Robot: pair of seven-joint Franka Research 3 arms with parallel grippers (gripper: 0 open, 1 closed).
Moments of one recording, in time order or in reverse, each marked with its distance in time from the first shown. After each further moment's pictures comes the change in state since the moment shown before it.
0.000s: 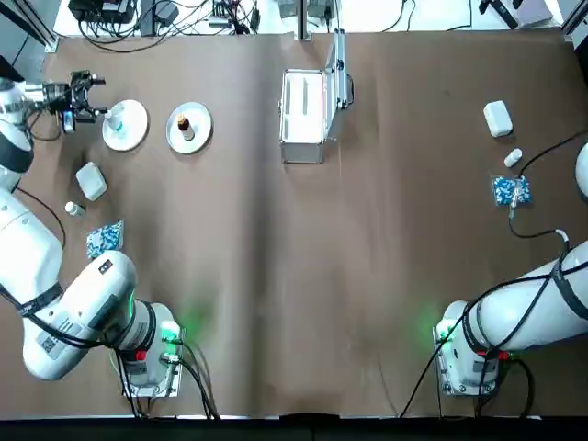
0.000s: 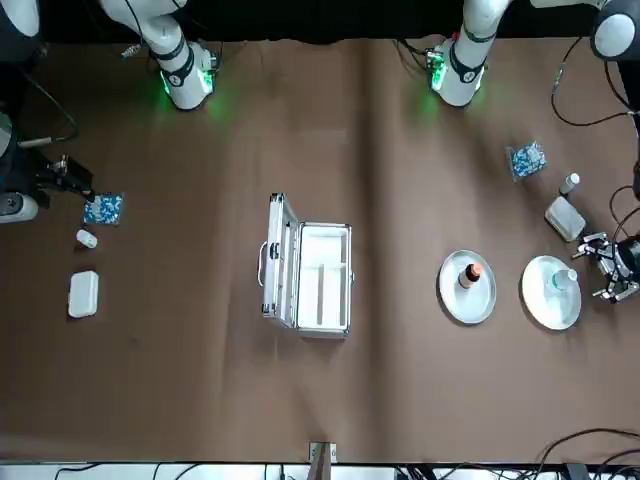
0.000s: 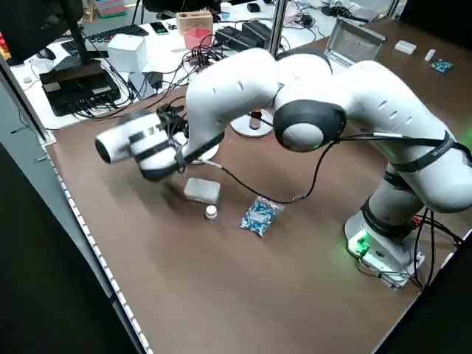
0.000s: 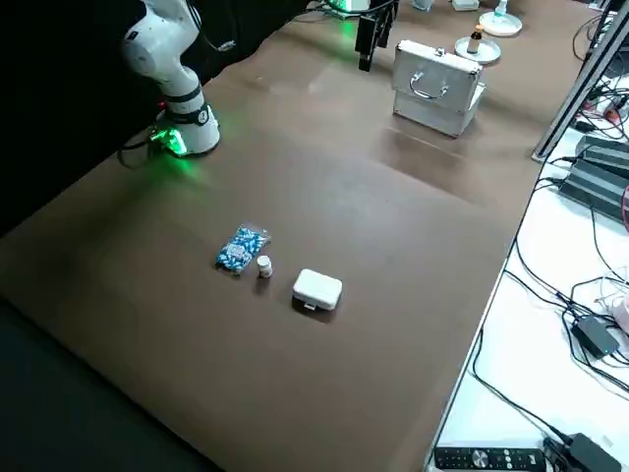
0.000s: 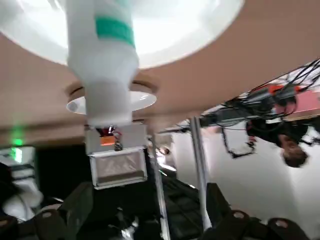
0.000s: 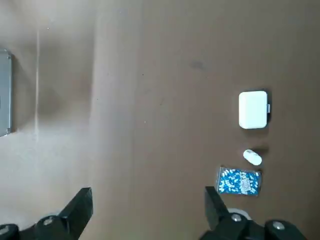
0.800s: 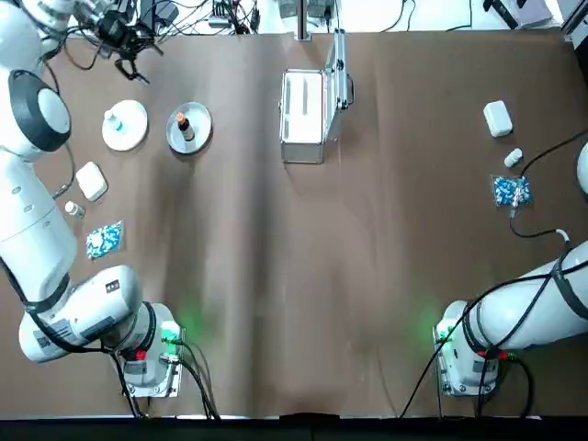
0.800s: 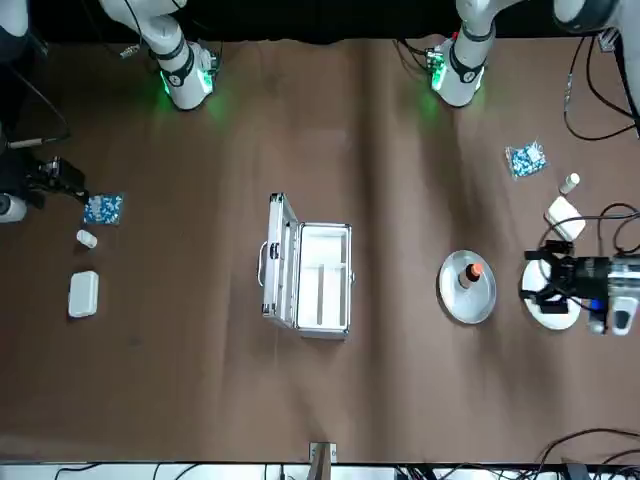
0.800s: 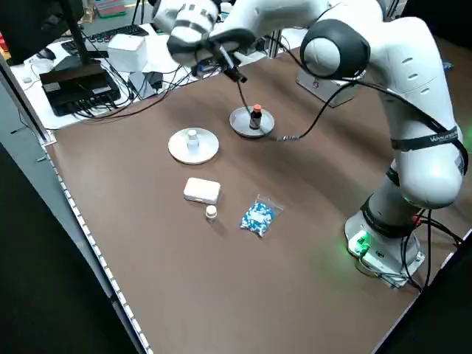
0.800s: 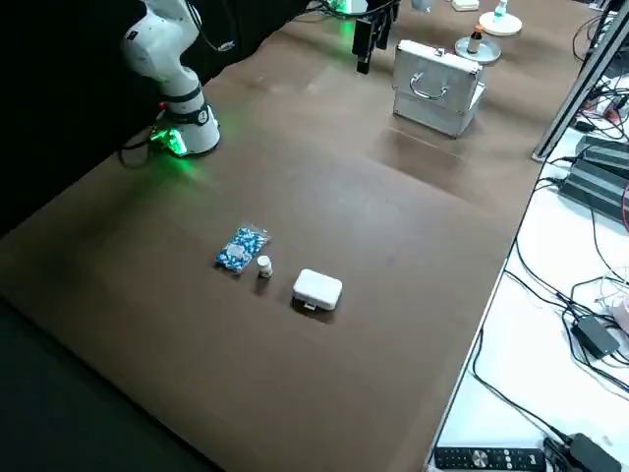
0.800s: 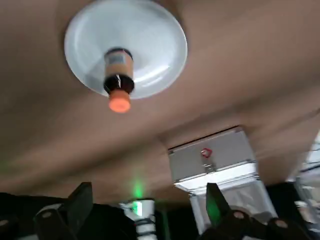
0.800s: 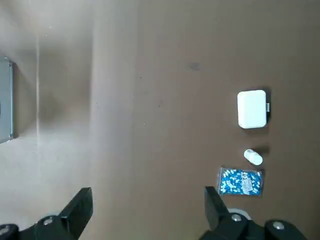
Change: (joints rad) left arm -0.431 -0.235 -0.004 0.002 0.352 0.001 -0.016; right arm -0.016 0.000 -0.012 0.002 0.019 0.007 0.002
